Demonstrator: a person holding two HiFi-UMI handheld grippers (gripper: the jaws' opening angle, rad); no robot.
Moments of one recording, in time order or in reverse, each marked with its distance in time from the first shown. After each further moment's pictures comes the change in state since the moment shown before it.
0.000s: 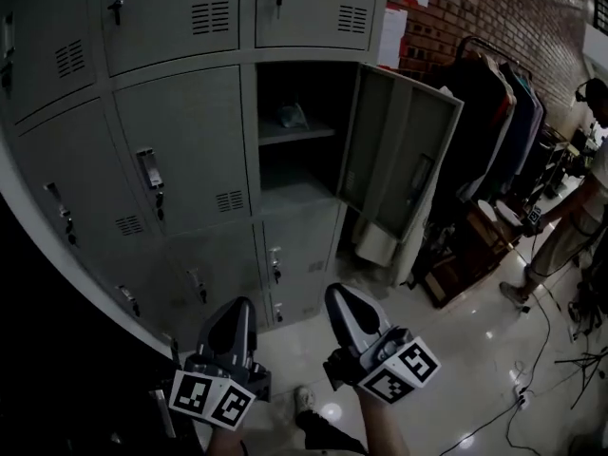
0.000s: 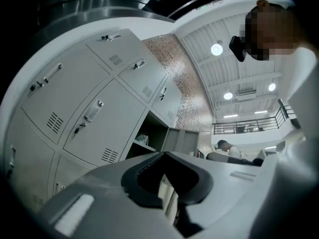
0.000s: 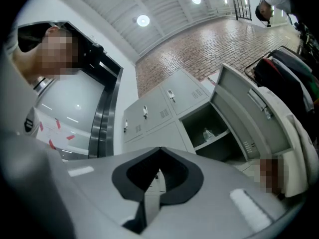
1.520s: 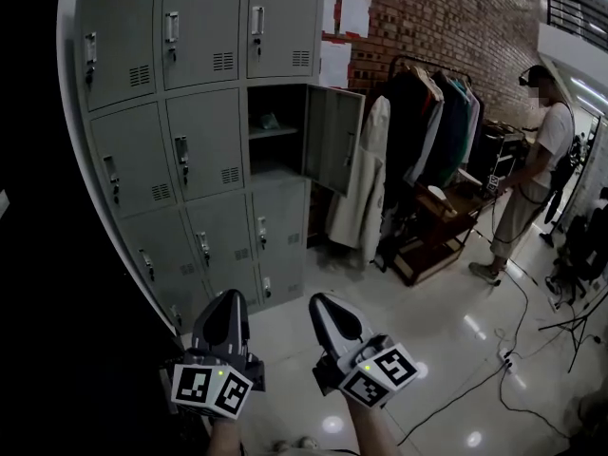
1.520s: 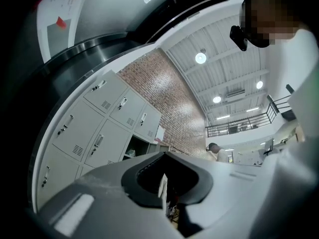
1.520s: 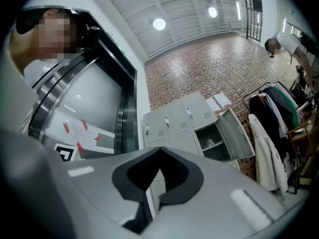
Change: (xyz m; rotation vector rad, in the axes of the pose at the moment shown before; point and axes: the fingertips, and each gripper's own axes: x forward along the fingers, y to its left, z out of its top) left arm -0.287 -0.193 0.067 0.096 -0.079 -0.013; right arm -0.249 0.271 0.040 -0.098 0.001 -0.079
